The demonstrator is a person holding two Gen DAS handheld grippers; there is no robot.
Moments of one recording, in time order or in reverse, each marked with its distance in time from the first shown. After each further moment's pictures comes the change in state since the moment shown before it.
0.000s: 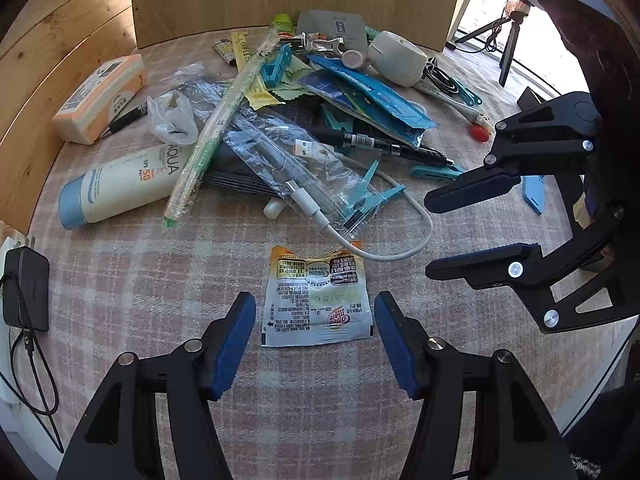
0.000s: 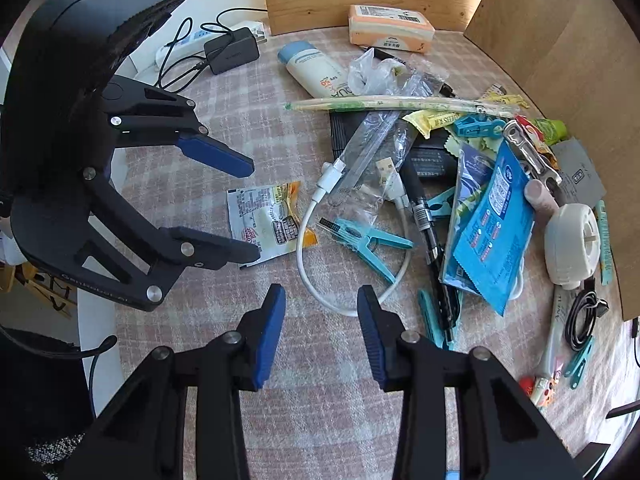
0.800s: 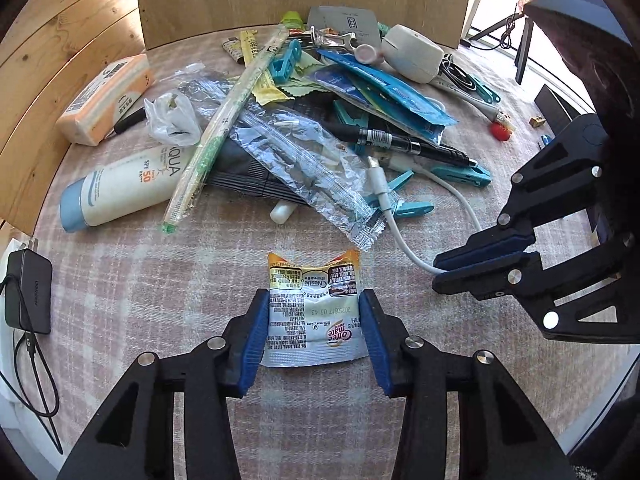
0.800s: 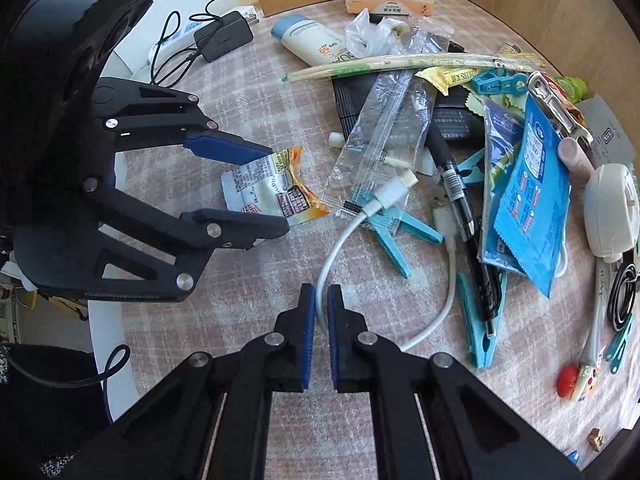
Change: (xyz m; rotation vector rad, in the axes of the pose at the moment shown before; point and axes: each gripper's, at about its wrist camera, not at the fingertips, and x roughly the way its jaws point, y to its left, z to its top) left arm 0.011 -0.001 -0.001 -0.012 -0.017 0.067; right arm 0.010 -0.010 -0.013 0.104 0.033 0.087
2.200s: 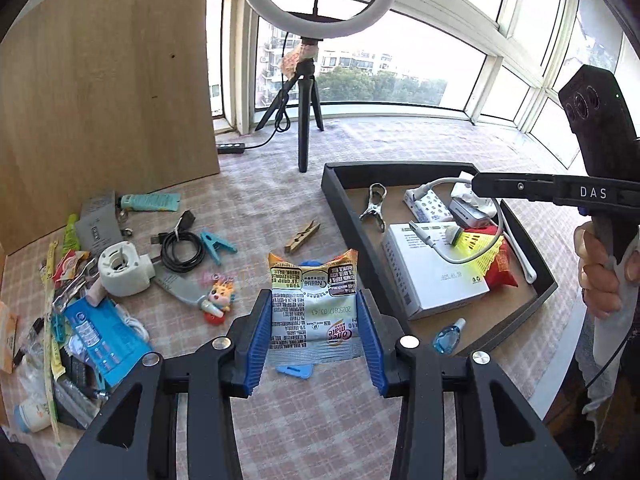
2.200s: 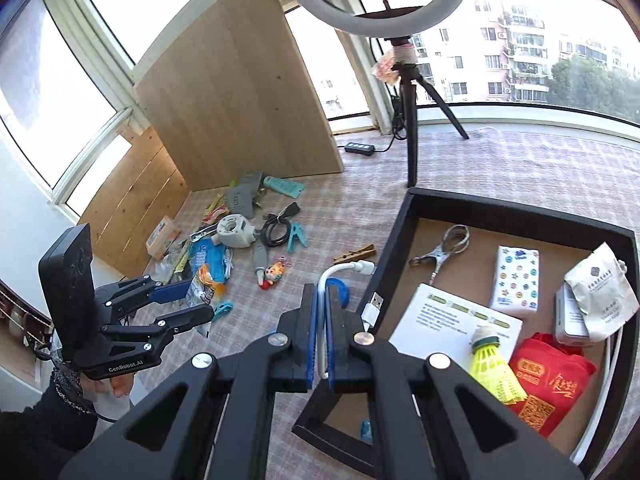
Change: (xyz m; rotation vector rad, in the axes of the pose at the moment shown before) left arm -0.076 -0.258 0.114 0.362 -0.215 -0.323; right arm -0.285 -0.128 -0.290 0.943 -0.614 -0.277
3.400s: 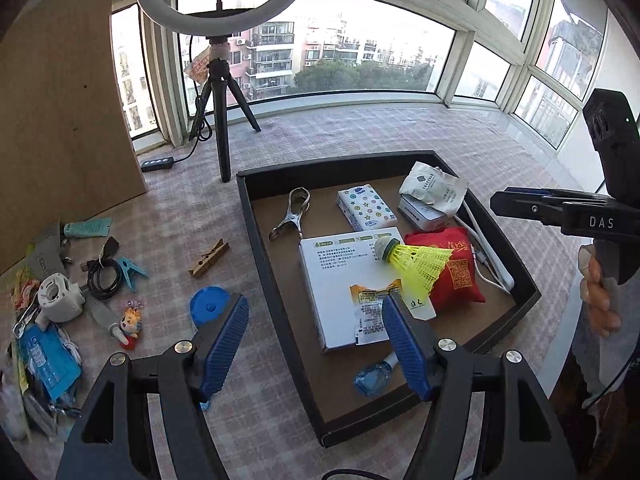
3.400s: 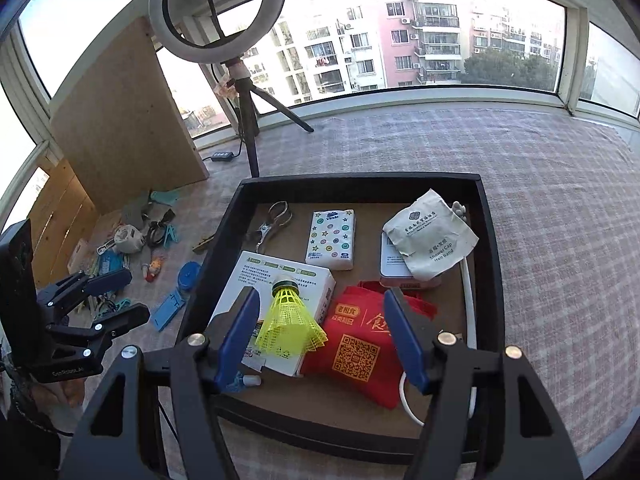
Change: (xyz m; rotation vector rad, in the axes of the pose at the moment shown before) left arm 0.032 -0.082 0.009 0.028 0.036 0.018; right arm -0.057 -0.082 -0.037 0.069 -0.013 -0.268
